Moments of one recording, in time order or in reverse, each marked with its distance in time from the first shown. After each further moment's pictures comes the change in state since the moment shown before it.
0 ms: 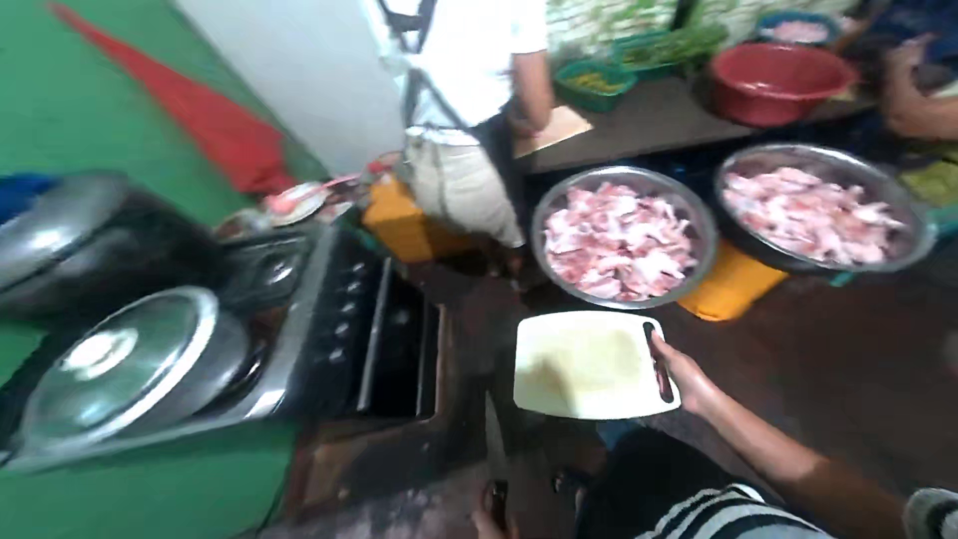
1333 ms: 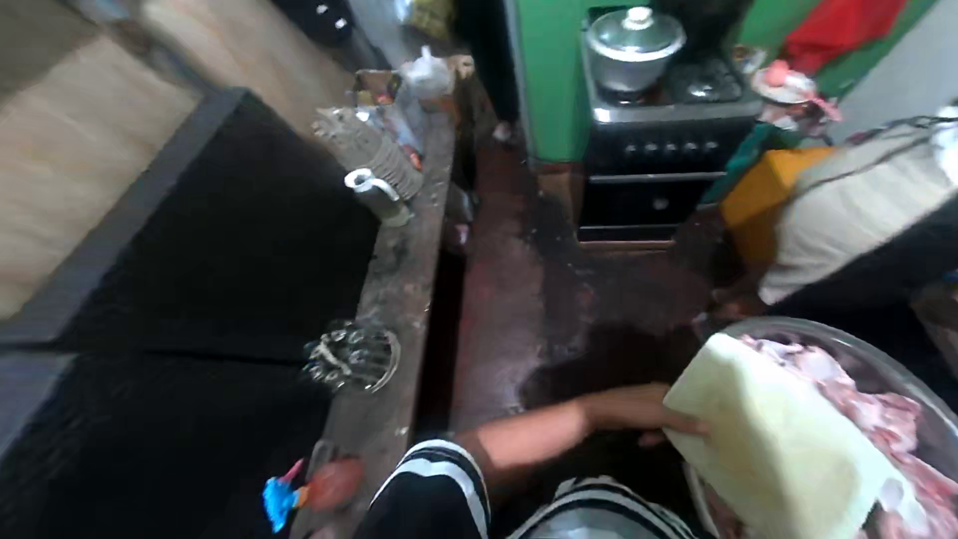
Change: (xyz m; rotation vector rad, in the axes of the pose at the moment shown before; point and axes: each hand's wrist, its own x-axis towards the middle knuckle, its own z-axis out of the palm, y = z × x) left_hand 0.045 0.311 0.184 -1.063 -0.101 -0.073; right_hand 0.204 -0.252 -0.076 -0.376 -1.084 -0.027
